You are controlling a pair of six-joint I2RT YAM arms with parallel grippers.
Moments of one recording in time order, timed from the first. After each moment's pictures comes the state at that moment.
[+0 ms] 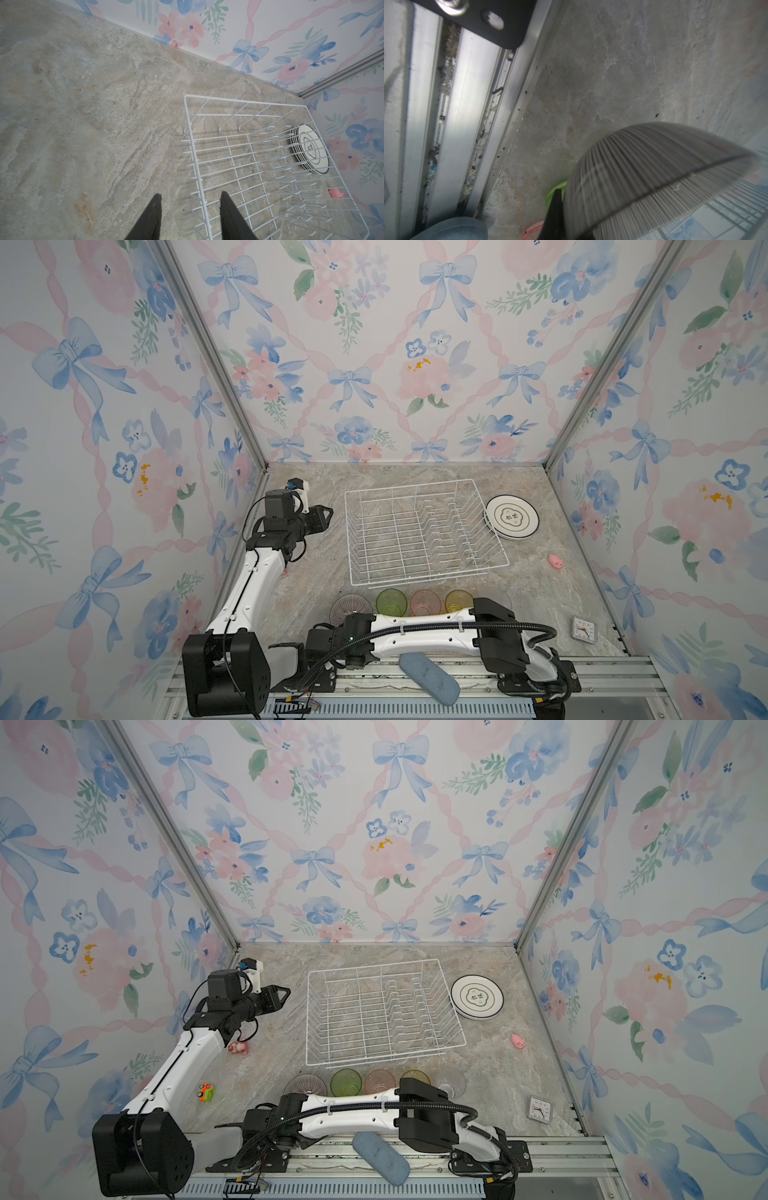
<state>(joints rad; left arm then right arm) 0.03 1.22 0.91 -0.32 0.36 -0.29 1.54 2.23 1.92 -1.16 0.40 -0.56</state>
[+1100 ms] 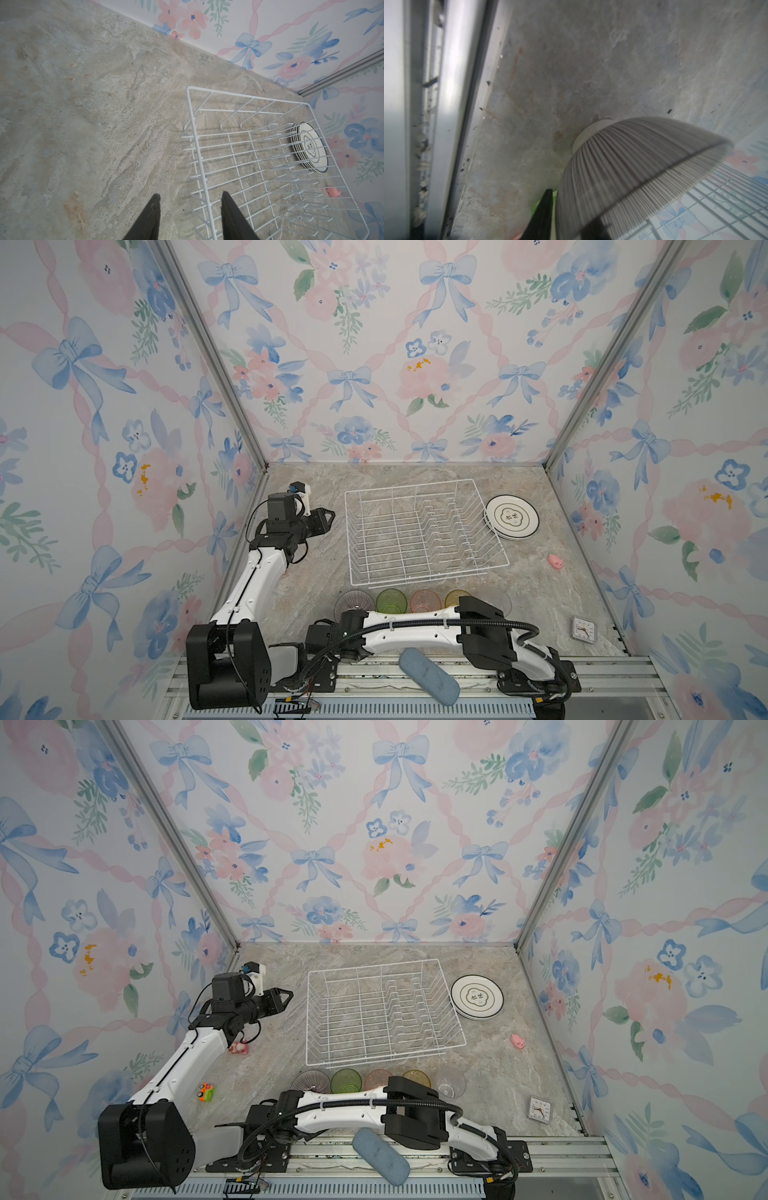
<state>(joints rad) 0.04 1.25 0.87 -0.27 0.38 -0.30 1.51 2.30 1.94 -1.16 0.47 -0.57</state>
